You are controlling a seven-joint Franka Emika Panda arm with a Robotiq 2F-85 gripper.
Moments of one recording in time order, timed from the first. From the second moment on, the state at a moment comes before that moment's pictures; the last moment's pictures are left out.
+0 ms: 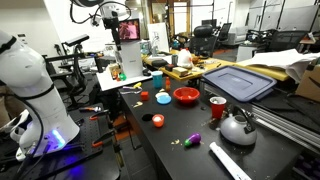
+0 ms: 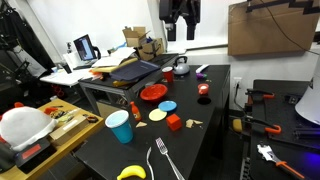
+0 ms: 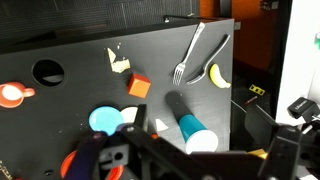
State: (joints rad) arm 0.16 -0.55 0.22 -2.50 0.32 2.12 0.35
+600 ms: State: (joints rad) arm 0.16 -0.41 0.22 -2.41 0.32 2.14 0.35
